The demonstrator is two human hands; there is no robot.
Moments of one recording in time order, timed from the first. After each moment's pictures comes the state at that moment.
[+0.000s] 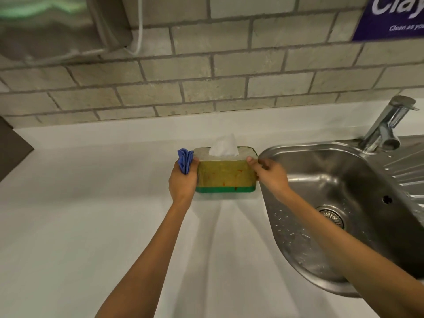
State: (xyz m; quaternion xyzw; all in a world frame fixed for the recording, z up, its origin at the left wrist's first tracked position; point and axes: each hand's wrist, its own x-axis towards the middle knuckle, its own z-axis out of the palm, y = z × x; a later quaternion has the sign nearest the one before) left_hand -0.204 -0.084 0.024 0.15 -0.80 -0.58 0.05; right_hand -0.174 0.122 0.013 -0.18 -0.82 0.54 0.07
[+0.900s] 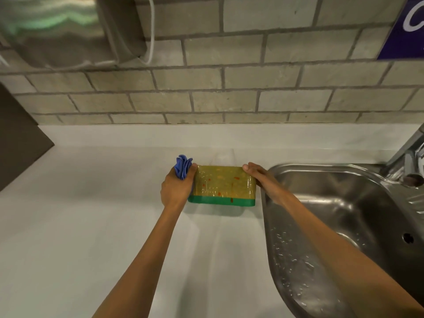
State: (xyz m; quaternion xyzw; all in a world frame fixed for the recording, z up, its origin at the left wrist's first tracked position) left_hand -0.215 -0.082 0.045 0.19 -0.85 -0.49 0.06; right_hand -0.222 0.144 0.019 -0.06 -0.73 0.66 -0.15
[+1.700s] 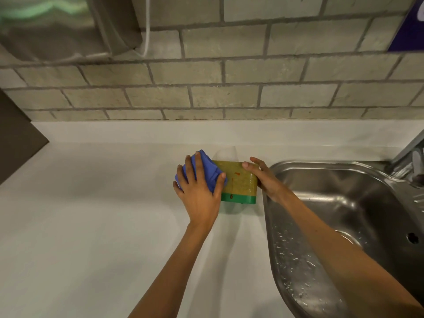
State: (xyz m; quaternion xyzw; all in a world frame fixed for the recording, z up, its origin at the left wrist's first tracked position) left_hand -0.188 -0.032 0.025 0.04 -0.93 -0.28 0.22; right_hand -0.241 0.140 0.004 -0.07 -0.69 0.71 -0.14
